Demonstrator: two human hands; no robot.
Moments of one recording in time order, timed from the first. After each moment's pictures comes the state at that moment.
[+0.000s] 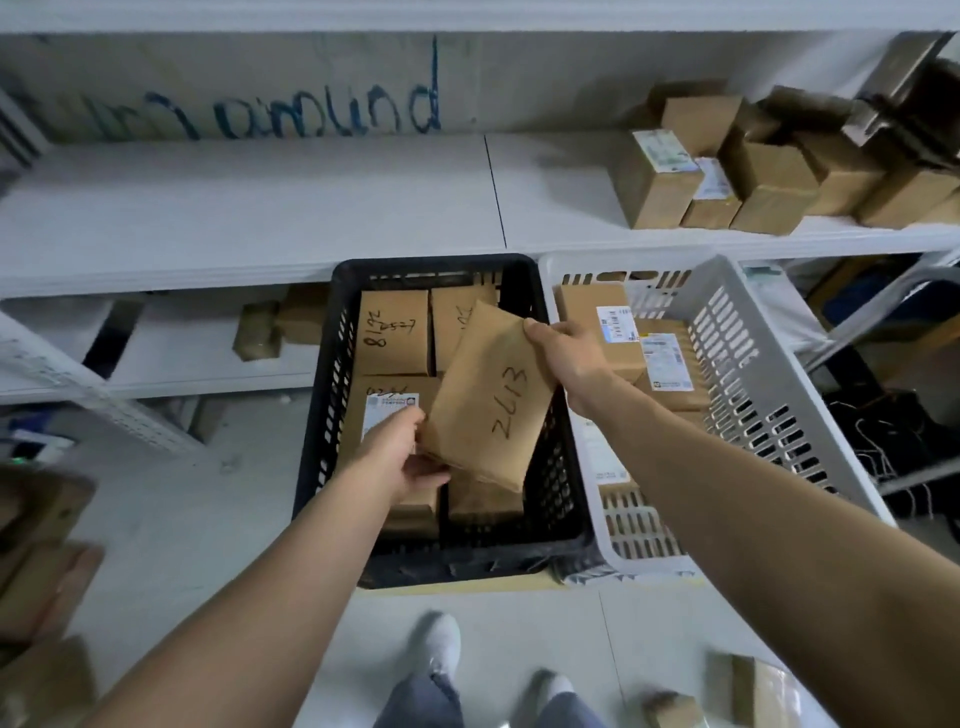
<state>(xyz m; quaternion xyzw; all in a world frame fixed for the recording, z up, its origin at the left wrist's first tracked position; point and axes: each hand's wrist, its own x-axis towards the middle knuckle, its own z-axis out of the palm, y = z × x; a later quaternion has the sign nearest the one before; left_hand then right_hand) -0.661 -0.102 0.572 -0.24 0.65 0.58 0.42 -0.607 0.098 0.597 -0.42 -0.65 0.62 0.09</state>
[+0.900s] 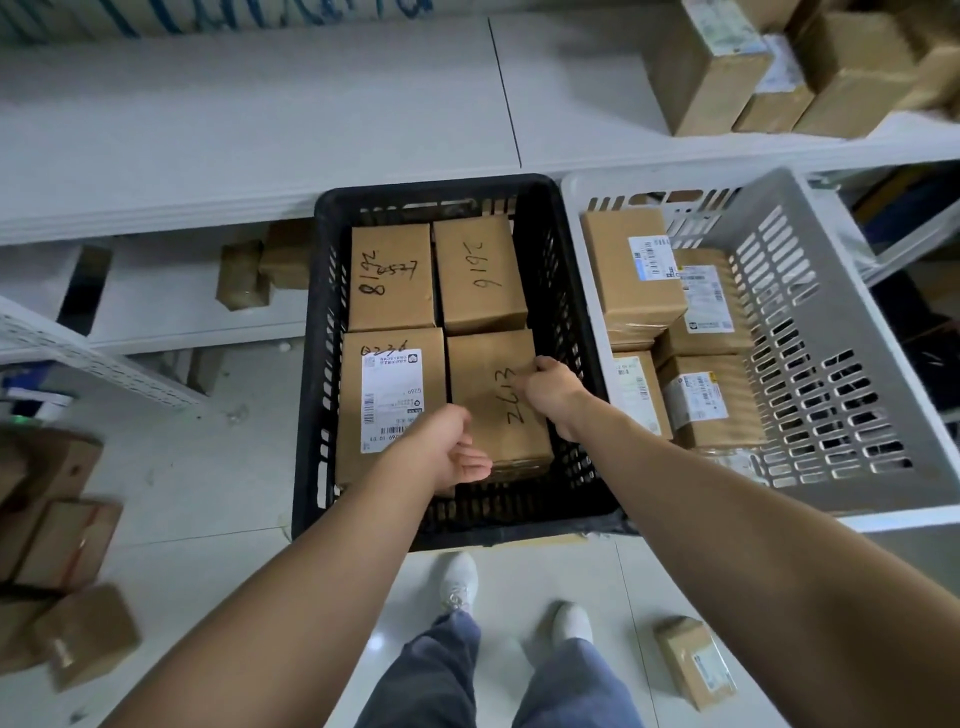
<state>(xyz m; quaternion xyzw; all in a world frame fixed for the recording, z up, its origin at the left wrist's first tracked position) -0.664 -0.080 0.501 -0.28 0.64 0.48 0.54 -0.612 0.061 0.491 -0.47 -0.64 0.59 -0.10</state>
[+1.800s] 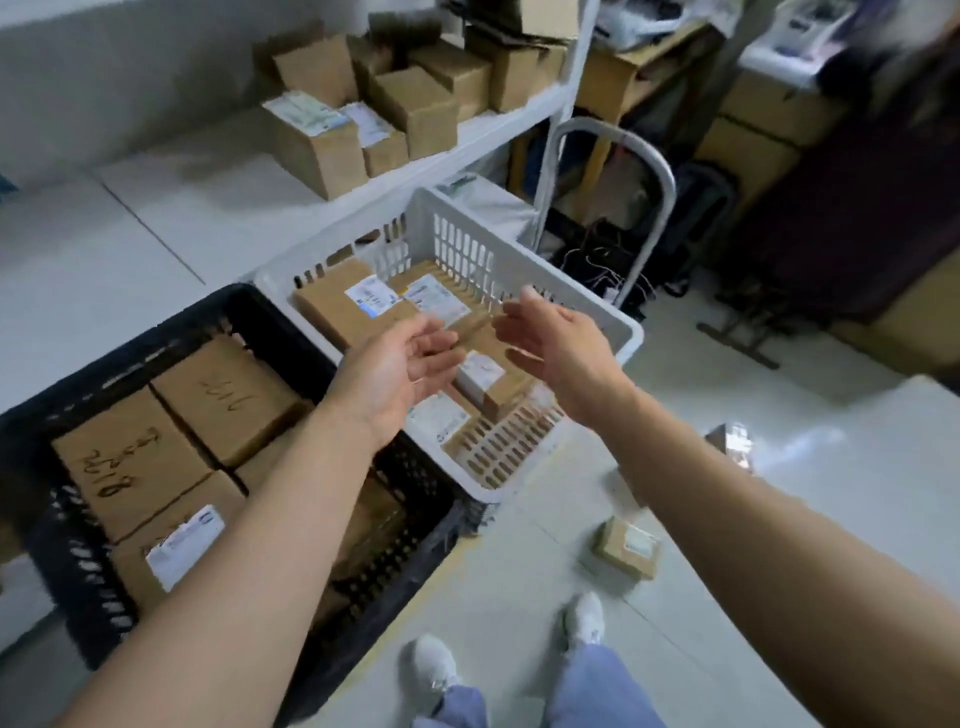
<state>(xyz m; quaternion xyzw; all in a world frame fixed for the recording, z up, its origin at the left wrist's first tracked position) -0.584 0.047 0.650 0.17 0.54 0.54 0.62 -0.424 0.098 0.649 -0.52 -0.43 0.65 0.35</state>
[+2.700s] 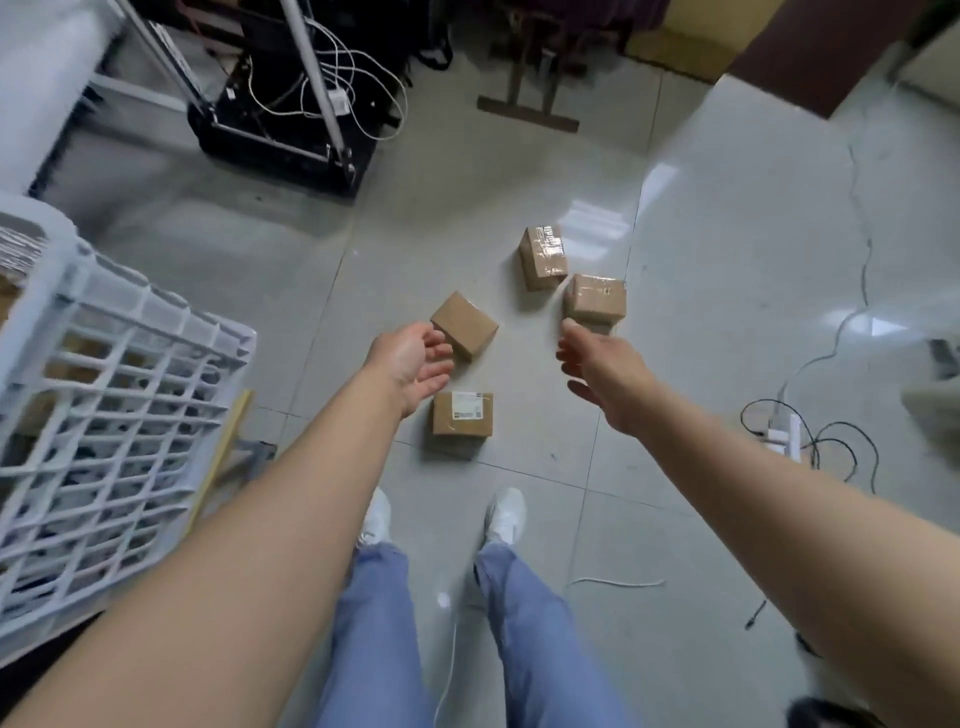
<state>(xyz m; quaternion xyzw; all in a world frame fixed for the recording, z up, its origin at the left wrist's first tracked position) -0.144 0.178 0.373 0.17 0.66 0.16 0.71 0.053 0.109 0.393 -0.78 -0.16 0.54 0.28</state>
